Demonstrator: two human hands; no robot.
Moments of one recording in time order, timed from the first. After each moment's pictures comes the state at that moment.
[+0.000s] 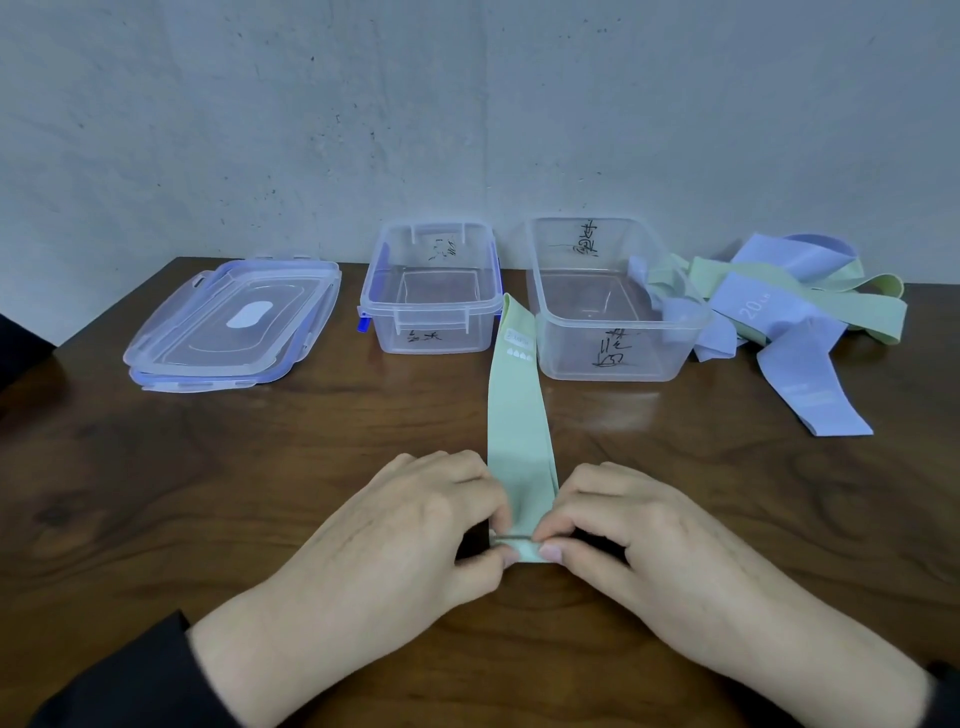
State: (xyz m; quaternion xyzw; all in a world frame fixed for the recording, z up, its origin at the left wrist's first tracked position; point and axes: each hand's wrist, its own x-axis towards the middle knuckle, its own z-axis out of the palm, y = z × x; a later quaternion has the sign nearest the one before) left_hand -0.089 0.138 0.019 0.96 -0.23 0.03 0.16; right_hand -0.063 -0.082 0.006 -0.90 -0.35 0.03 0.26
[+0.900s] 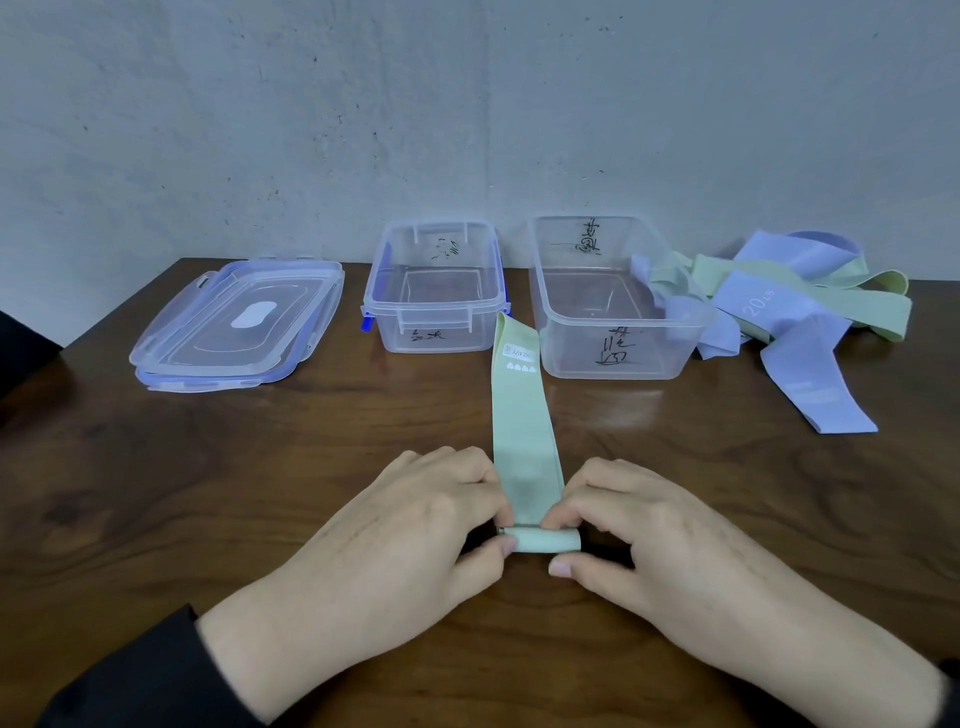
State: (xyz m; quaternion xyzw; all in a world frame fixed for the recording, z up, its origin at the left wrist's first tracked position) left_hand -0.086 0.143 0.012 0.96 -0.25 0.03 0.16; right_hand -0.062 -0.086 0.002 -0.91 -0.35 0.02 0.23
